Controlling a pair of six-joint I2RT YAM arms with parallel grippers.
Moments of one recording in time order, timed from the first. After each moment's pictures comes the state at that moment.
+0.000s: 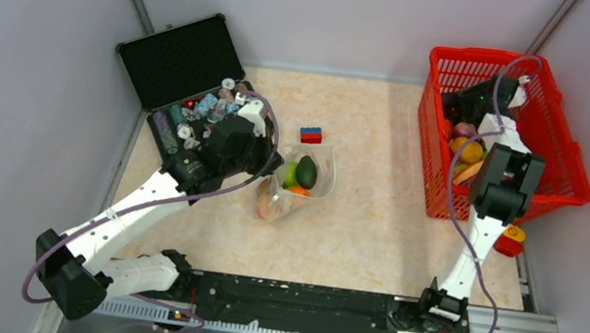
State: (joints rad) left arm -0.64 1.09 1.01 -0.43 -0.01 -0.55; right arm -0.21 2.23 1.81 -0.13 -0.02 0.89
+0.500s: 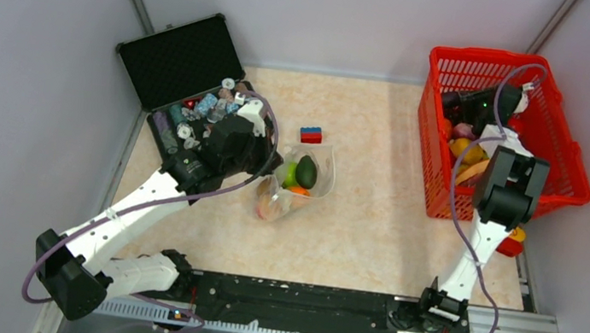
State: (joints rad) left arm -0.64 1.09 1.01 -0.44 -0.02 -0.55; right arm -0.23 2.19 1.63 0.15 -0.11 0.94
